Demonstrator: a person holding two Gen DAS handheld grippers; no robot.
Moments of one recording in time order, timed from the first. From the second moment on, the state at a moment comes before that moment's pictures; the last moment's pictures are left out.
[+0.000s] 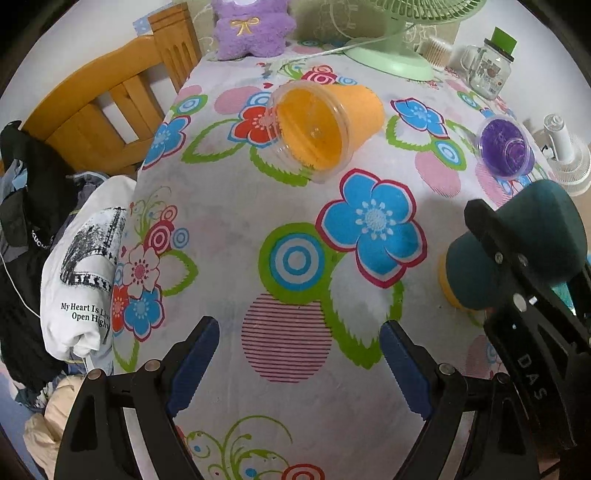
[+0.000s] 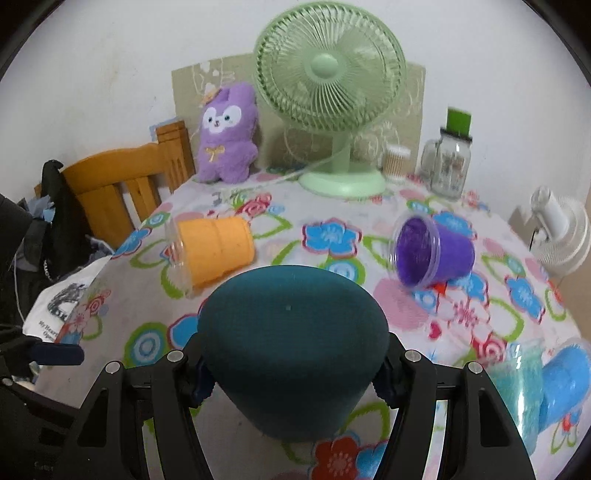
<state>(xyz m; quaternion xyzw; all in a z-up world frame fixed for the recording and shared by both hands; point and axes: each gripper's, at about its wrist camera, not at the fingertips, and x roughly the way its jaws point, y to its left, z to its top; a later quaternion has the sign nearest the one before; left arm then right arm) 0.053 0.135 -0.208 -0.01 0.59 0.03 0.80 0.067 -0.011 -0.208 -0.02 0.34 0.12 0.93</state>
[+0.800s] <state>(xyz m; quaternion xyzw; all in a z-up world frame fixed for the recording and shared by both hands) 0.042 0.123 -0.132 0.01 0.60 -0.01 0.80 0.045 -0.029 -0.130 0.02 0.46 0.10 0.88</state>
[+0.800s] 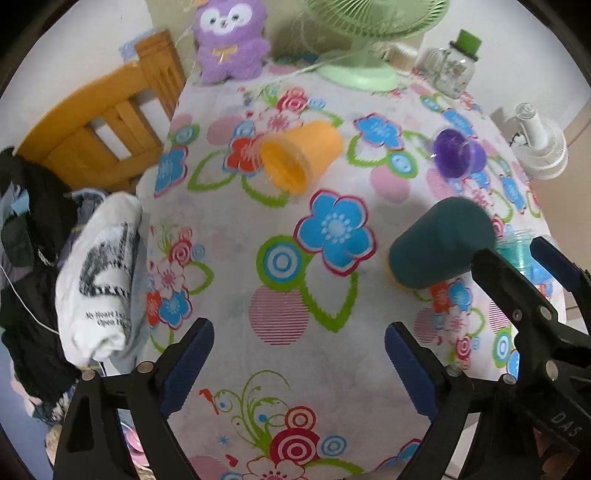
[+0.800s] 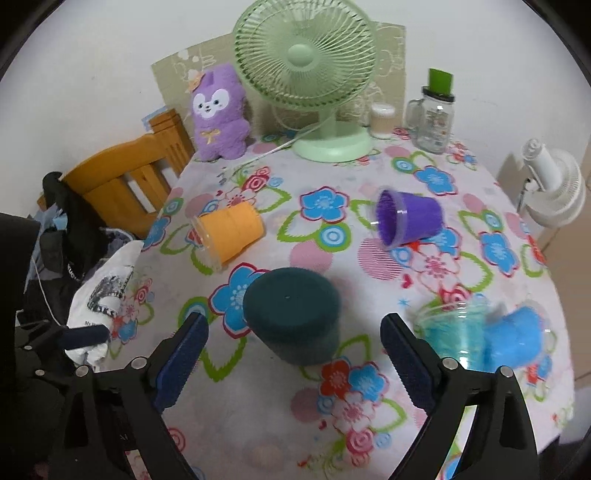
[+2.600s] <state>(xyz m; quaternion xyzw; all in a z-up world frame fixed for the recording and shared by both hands) -0.005 0.091 0.020 0.01 0.45 0.00 0.89 -0.015 -0.086 0.010 0.01 0.36 0.06 0.93</state>
